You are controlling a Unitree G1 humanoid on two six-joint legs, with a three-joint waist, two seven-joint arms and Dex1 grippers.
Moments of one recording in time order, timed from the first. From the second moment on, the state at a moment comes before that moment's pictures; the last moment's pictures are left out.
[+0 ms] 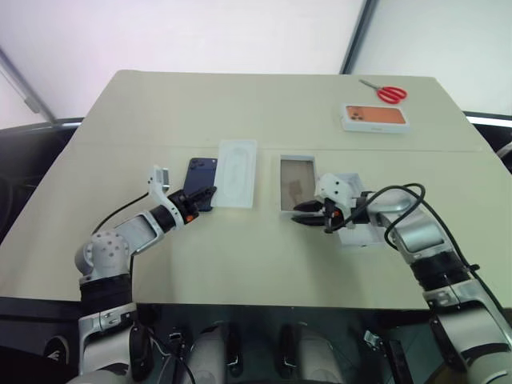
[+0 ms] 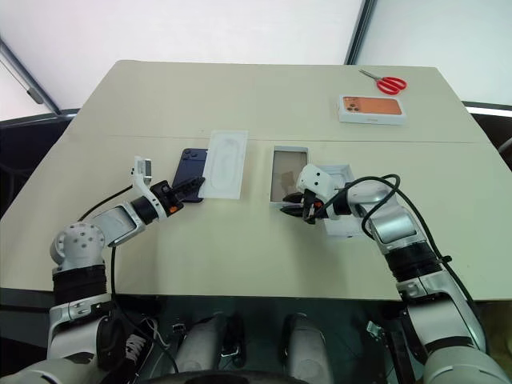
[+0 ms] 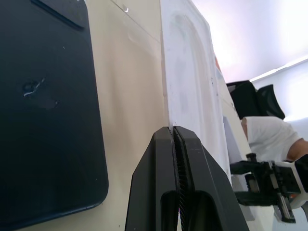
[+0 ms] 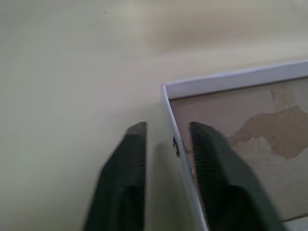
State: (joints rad) left arm -0.45 0.27 0.41 0.04 -0.95 1.10 -0.31; right arm -0.60 -0.62 0.24 0.24 0.14 0.28 1.14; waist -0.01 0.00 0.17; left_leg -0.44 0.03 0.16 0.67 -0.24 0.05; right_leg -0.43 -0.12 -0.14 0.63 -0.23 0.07
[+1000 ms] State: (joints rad) left arm -0.46 0.21 0.41 -0.09 -1.09 1.12 -0.10; right arm -0.51 -0.60 0.23 -0.03 0.20 0.35 1.14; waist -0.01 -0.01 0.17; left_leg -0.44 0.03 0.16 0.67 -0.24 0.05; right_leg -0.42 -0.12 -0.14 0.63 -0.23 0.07
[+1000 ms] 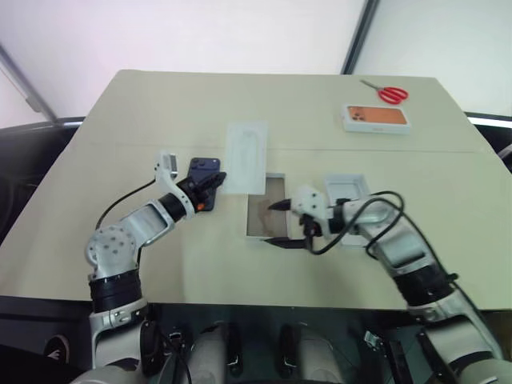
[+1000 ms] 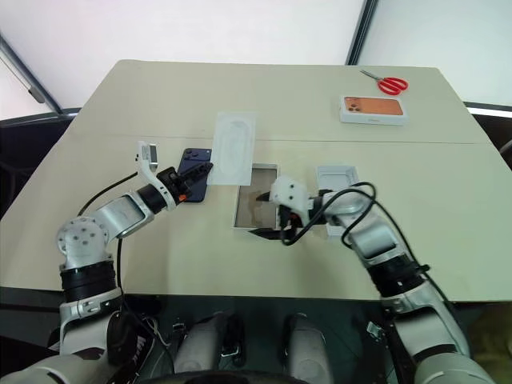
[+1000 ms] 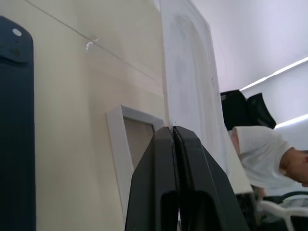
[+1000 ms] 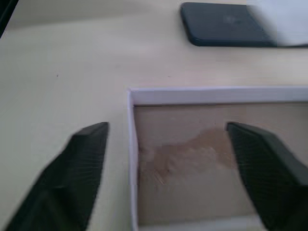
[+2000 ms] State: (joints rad) left arm -0.28 0.10 0.26 -0.21 -1.19 1.15 0.05; right arm -0.46 -0.69 0.00 0.07 0.30 0.24 1.12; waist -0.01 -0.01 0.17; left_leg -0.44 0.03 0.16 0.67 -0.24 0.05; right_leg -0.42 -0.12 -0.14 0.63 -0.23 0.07
